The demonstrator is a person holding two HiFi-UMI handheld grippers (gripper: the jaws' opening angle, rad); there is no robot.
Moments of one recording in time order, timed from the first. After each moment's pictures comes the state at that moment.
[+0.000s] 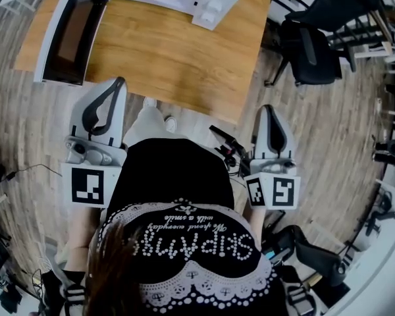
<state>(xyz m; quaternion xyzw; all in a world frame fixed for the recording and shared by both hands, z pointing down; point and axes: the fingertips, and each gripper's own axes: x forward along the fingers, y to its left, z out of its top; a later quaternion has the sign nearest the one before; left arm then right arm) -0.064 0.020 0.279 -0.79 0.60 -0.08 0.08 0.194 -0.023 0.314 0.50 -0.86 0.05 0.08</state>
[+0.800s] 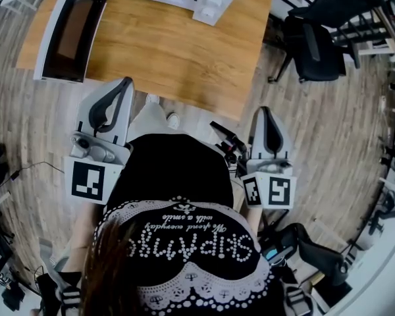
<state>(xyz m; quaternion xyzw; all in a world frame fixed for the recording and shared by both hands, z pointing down) -0.050 0.020 0.293 -0.81 0.58 -0.05 0.03 0.199 -0.013 0.334 0.50 -0.86 0.07 0.08</state>
